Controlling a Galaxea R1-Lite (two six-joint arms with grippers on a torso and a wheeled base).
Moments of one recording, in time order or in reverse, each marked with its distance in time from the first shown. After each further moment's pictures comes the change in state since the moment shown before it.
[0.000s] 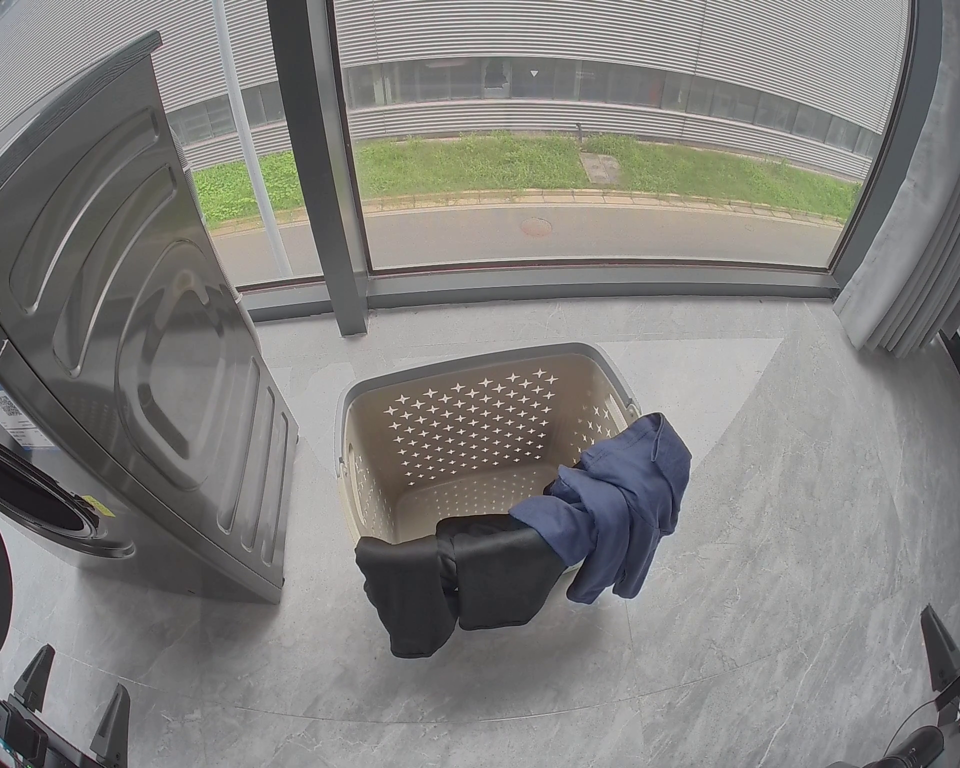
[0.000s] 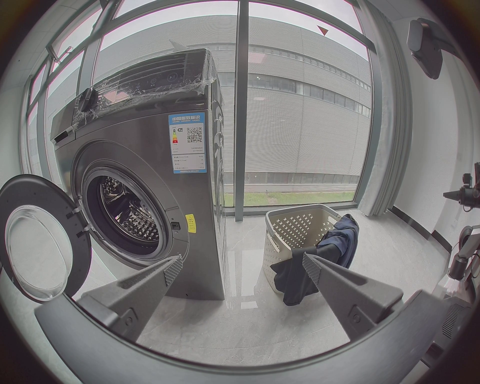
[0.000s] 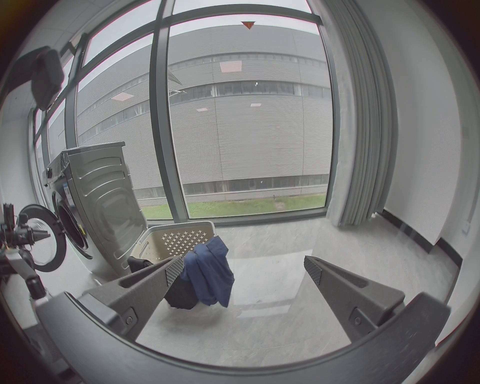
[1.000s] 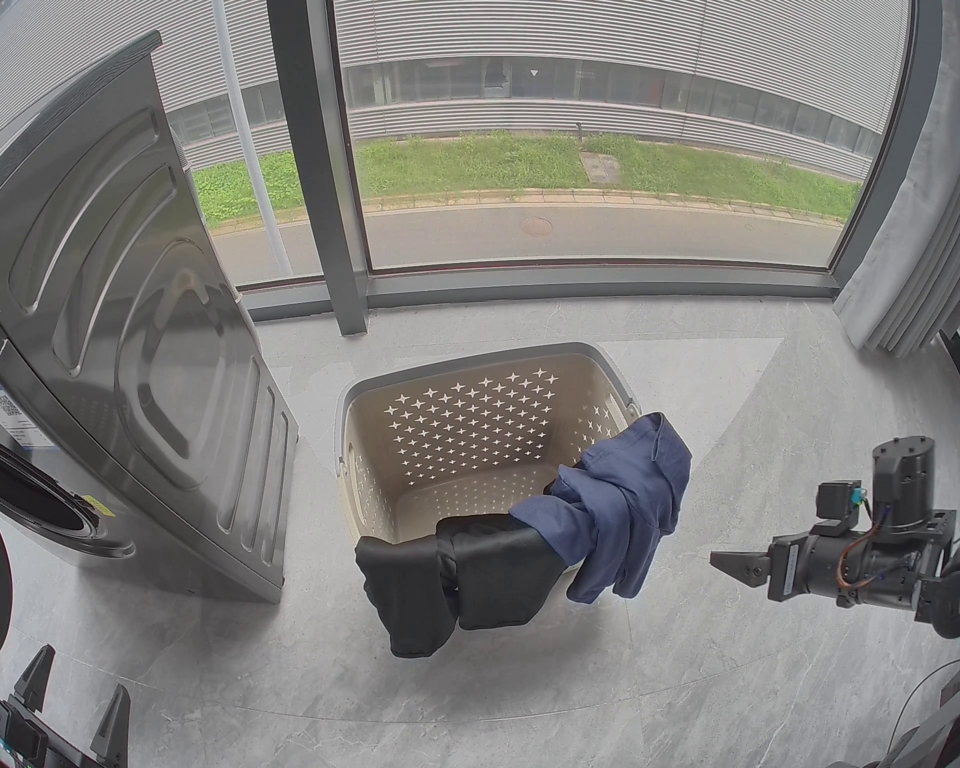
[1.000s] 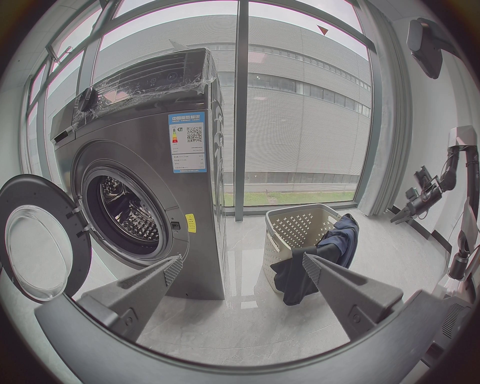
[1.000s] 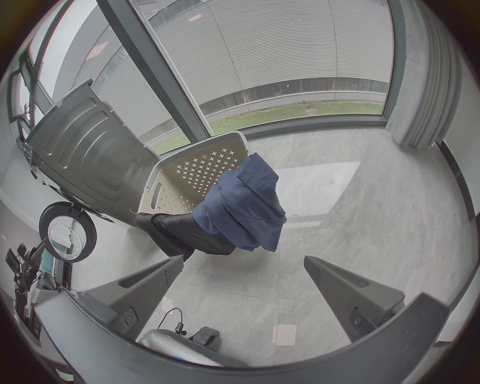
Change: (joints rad) left arm 0.000 0.000 0.000 0.001 0.000 0.001; right arm 0.292 1.339 -0.206 -0.531 0.023 0.168
